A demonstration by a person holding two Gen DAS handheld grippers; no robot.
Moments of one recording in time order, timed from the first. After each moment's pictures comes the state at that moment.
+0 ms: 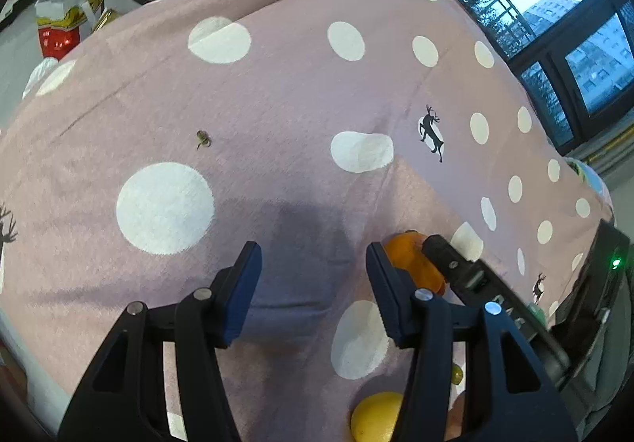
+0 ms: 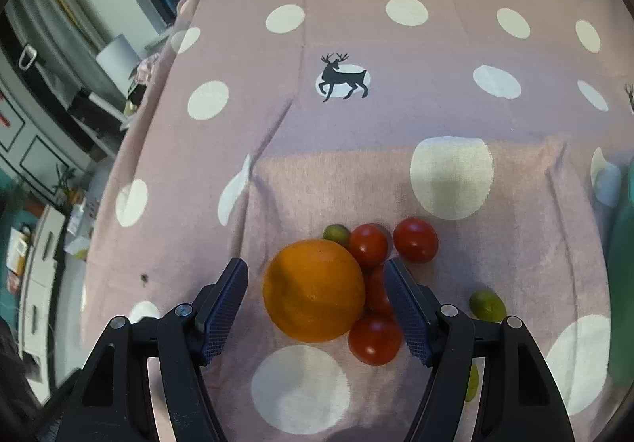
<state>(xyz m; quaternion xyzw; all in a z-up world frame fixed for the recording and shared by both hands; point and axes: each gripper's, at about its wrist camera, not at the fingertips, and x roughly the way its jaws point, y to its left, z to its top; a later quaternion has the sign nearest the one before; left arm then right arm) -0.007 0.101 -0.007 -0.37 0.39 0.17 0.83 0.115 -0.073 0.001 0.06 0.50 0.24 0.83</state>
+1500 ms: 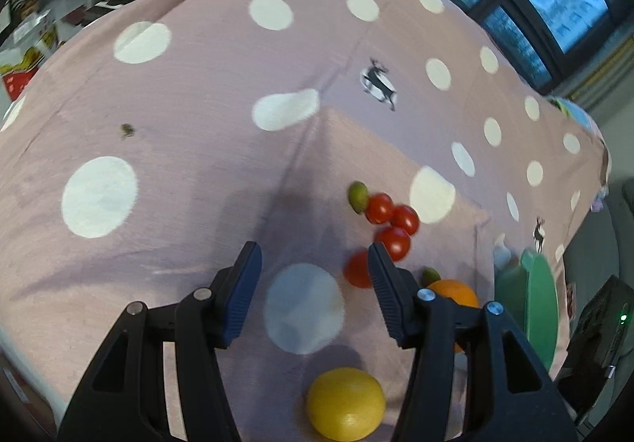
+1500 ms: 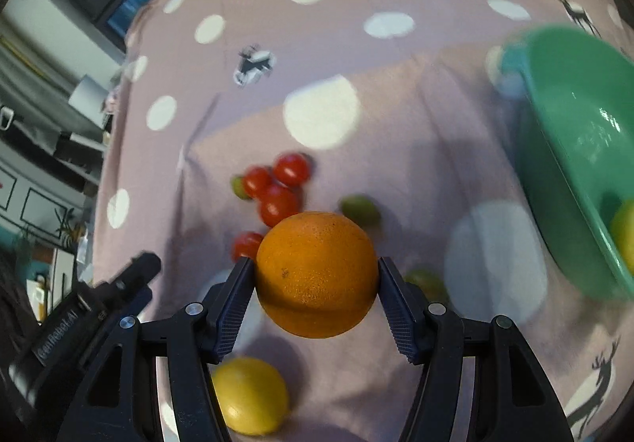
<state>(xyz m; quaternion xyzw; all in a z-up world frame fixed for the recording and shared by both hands) 0.021 0.039 -0.004 -0.30 0.43 0.11 0.85 0.084 -0.177 -0.009 0.16 0.54 0.20 0.80</state>
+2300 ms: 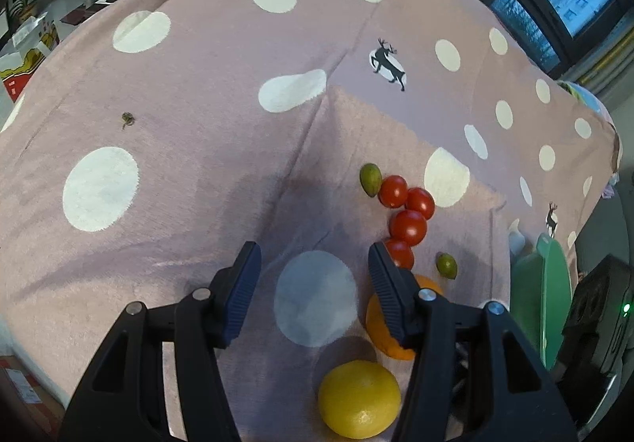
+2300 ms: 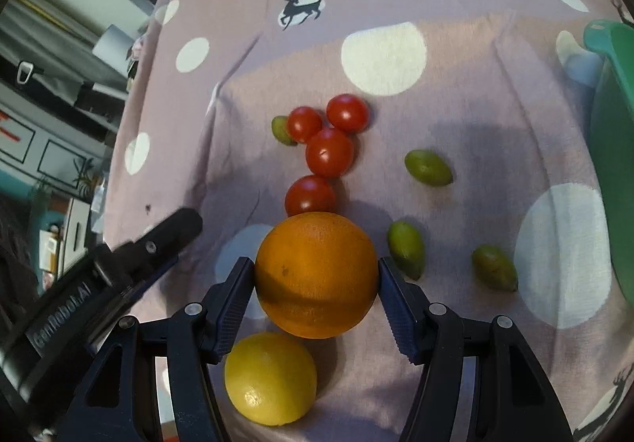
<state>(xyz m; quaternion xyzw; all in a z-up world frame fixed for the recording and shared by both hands) 0.023 0.038 -0.014 -0.28 0.45 0.12 0.84 0.084 -0.139 -0.028 0.13 0.58 0.26 0.76</state>
